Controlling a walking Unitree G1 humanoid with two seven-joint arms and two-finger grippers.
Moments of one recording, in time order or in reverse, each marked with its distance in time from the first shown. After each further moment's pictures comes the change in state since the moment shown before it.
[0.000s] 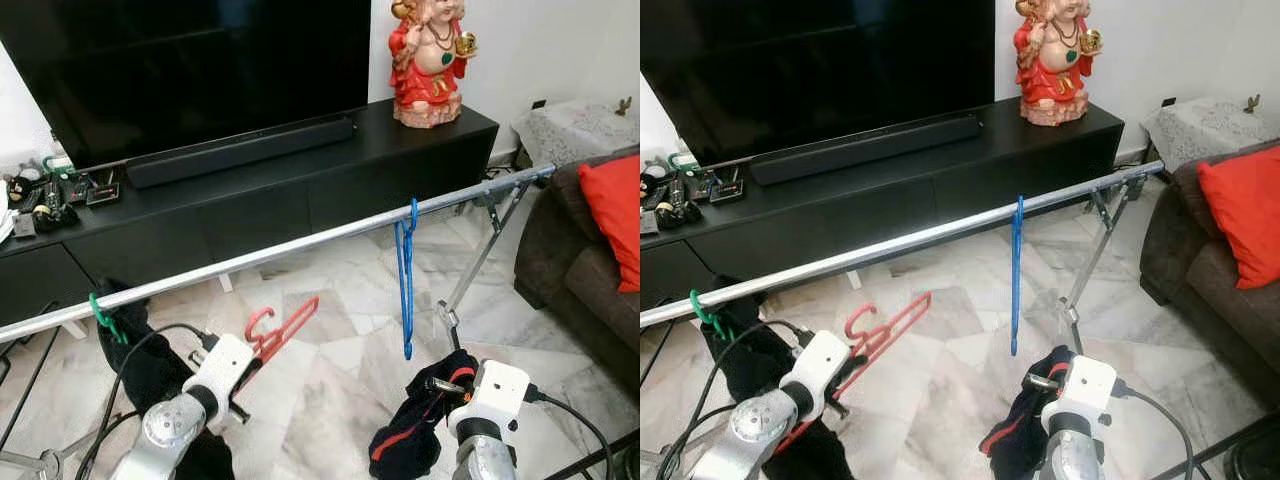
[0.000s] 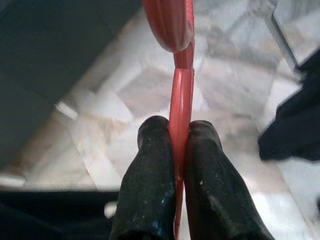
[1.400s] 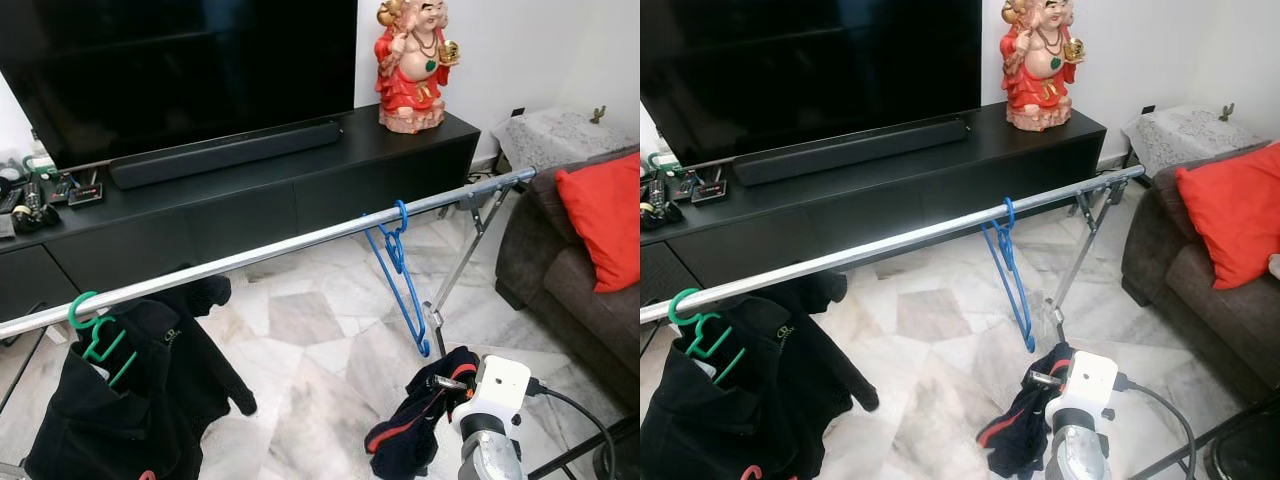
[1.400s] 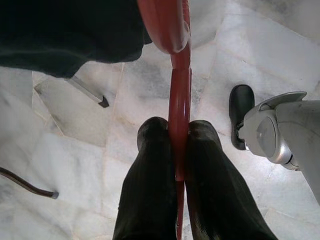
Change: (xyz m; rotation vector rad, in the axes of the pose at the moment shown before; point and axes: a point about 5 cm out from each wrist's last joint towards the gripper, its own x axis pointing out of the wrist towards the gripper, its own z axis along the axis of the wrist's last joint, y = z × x) left arm -0.092 -0.029 -0.178 -0.496 0.759 0.335; right arm 0.005 -0.006 0.004 -0.031 0.006 0.015
